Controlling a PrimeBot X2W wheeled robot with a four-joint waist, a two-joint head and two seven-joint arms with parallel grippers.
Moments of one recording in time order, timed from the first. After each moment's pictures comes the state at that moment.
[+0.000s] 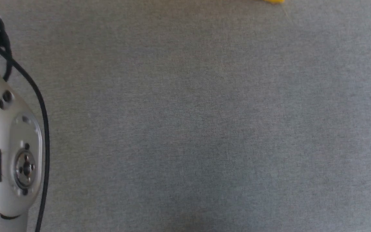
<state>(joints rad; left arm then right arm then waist) -1.52 0.17 0.11 0.29 -0.78 0.17 0.02 -1.52 -0.24 -0.17 0.31 -0.20 0.13 0.26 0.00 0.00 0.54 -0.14</state>
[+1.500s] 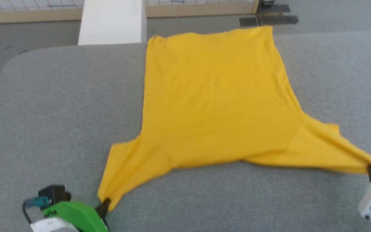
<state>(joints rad) 0.09 0.25 -0.10 -0.01 -0.79 0.14 0.43 -0.05 -0.06 -0.42 0.03 0.12 0.13 0.47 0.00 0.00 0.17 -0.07</state>
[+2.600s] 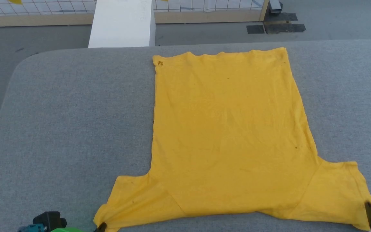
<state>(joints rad) 0.26 0.25 -0.09 -0.09 -0.81 0.16 0.40 0.06 -0.06 -0.53 0.14 0.20 0.13 0.55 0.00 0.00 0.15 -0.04</state>
